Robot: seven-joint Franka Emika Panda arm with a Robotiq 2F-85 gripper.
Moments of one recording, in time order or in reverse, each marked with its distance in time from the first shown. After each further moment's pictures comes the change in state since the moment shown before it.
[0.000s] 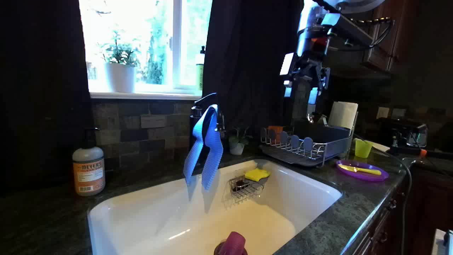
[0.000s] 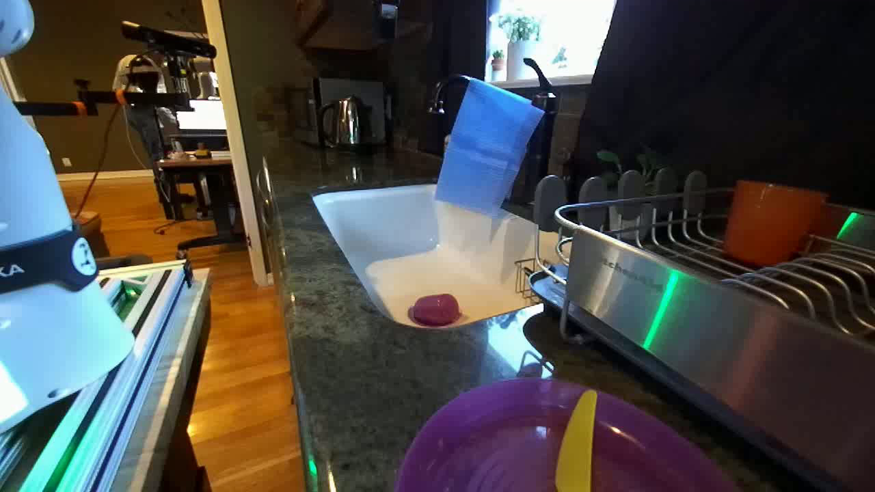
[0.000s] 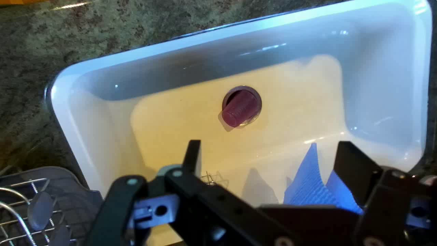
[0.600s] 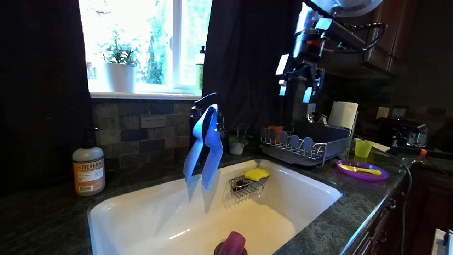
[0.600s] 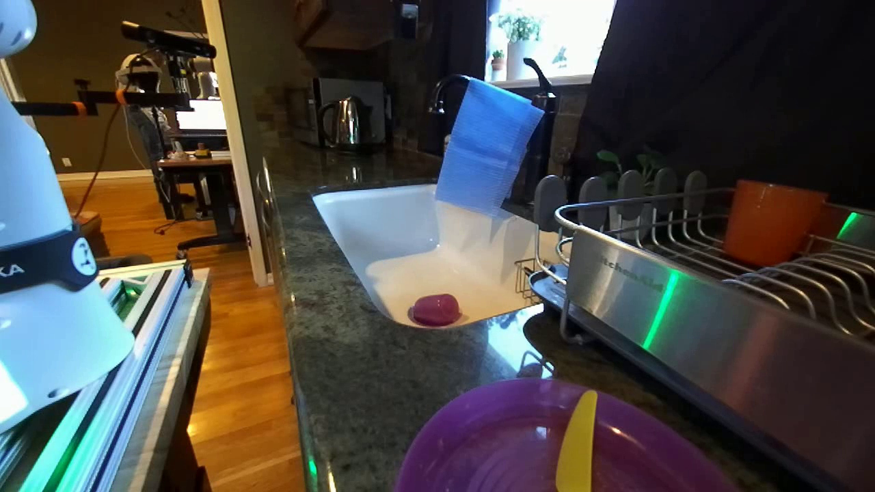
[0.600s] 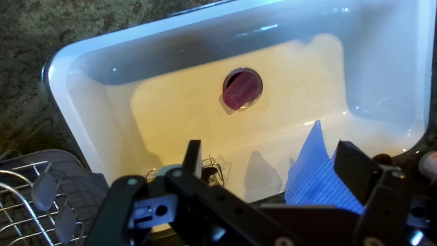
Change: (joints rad) arm -0.024 0.045 -0.022 0.030 -0.004 0.051 -0.017
